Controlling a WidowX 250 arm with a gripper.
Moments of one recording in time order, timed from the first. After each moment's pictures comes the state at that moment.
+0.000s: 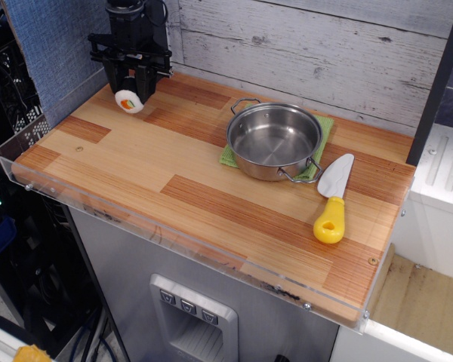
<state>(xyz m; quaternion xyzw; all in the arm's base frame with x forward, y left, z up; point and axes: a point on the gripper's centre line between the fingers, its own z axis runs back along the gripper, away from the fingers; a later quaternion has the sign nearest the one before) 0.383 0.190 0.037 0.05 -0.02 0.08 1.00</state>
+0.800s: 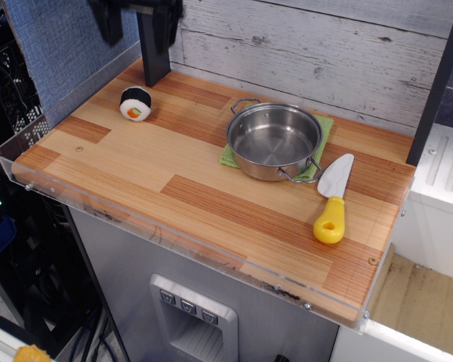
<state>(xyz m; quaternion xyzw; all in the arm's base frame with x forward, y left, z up) 0.357 0.134 0.142 0.04 -0.05 0.11 0.99</state>
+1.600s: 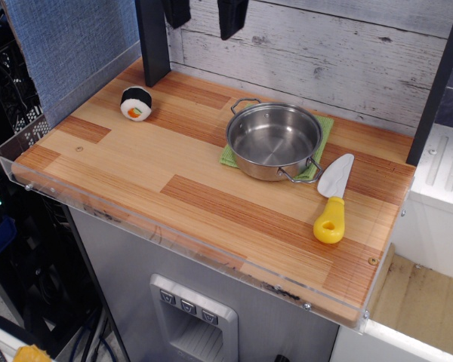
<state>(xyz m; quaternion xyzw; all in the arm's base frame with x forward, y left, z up) 0.359 0.065 0.157 -0.01 -0.04 -0.02 1.00</state>
